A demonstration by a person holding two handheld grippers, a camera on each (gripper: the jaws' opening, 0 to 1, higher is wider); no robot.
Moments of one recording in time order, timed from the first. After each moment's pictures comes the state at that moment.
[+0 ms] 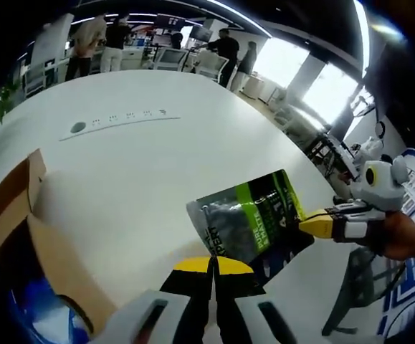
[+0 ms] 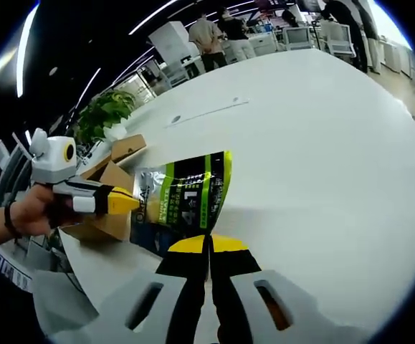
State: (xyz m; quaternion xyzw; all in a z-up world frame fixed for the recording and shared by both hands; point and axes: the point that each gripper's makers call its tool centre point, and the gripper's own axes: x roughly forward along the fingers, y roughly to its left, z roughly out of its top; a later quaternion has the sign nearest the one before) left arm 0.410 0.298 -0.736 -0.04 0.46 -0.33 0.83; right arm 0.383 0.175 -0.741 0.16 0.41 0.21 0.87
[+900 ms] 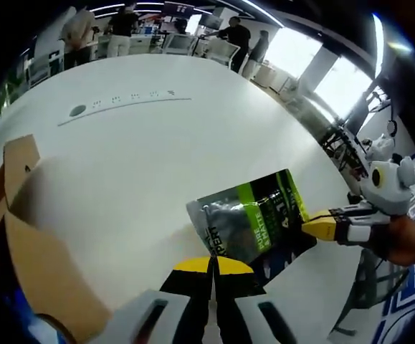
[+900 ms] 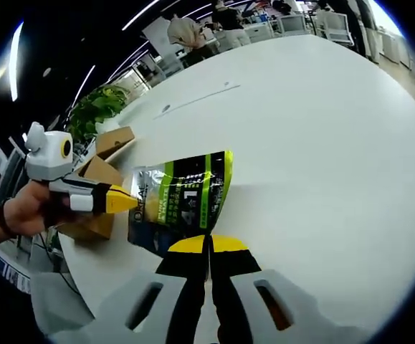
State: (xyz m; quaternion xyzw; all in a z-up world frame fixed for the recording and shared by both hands) left arm 0.417 0.292 -0.763 -0.03 0.49 -0.30 0.82; right arm 0.391 0.169 -0.771 0.17 0.43 0.21 0.86
